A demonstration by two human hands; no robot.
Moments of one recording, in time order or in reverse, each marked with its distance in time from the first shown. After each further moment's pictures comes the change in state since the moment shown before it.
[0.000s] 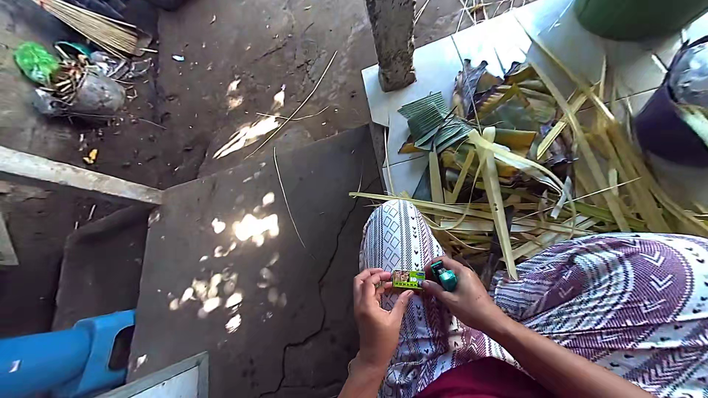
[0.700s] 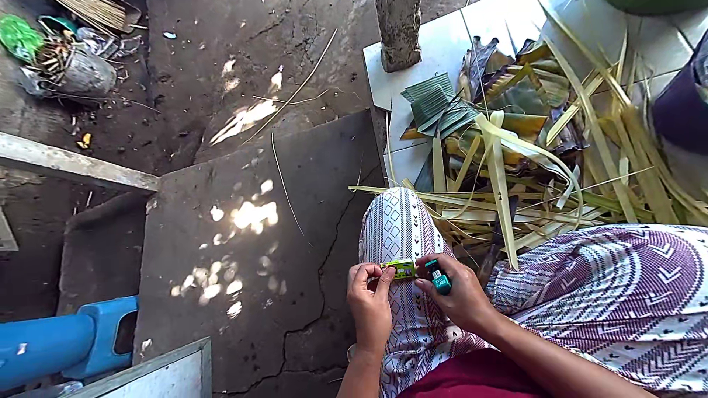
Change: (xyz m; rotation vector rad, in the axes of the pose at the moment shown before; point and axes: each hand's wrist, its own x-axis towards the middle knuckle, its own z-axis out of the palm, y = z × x) left_hand 0.007 0.016 0.004 -0.006 0.148 -0.294; right_hand -0.010 0.011 0.019 -0.075 0.140 -0.321
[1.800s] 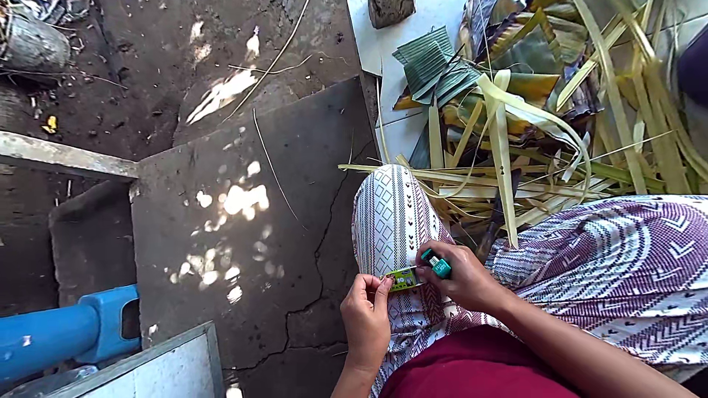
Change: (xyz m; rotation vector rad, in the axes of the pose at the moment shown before) left_hand -0.029 0.001 -0.023 0.305 -0.148 0.044; right_hand 0.006 0.003 -0.019 -0.011 -0.269 0.061
